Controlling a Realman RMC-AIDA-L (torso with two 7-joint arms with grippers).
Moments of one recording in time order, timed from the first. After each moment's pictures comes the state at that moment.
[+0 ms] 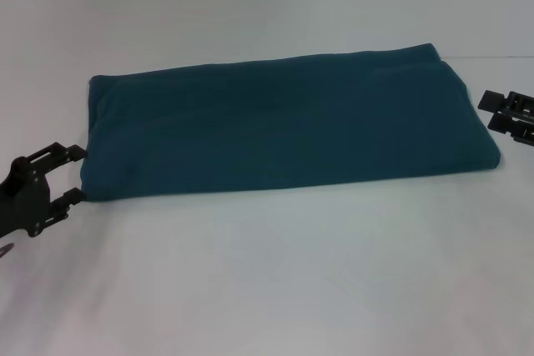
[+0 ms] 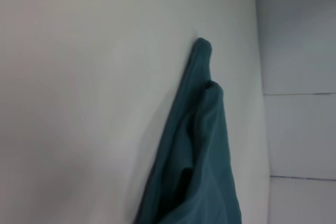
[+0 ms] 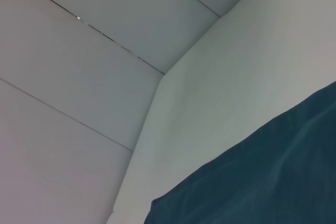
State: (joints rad) left arm -0.39 -2.11 0.38 0.63 2.01 1.25 -2.64; right arm 0.47 1.93 -0.58 -0.57 -1.82 -1.43 2.15
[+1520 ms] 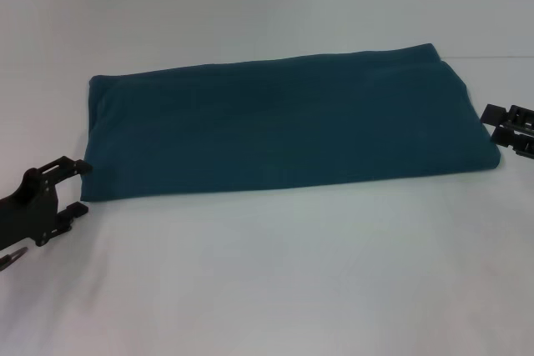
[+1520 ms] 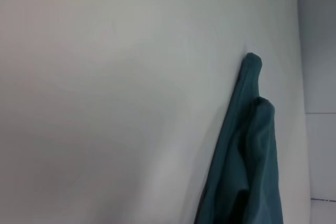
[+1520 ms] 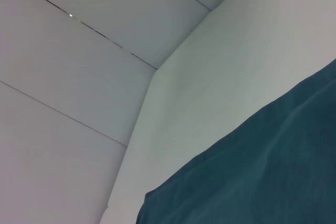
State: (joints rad) left arm -0.42 -2.11 0.41 0.58 2.05 1.10 -2.67; right arm 0.45 1.93 -0.58 -0.56 -1.83 -1.44 2.15
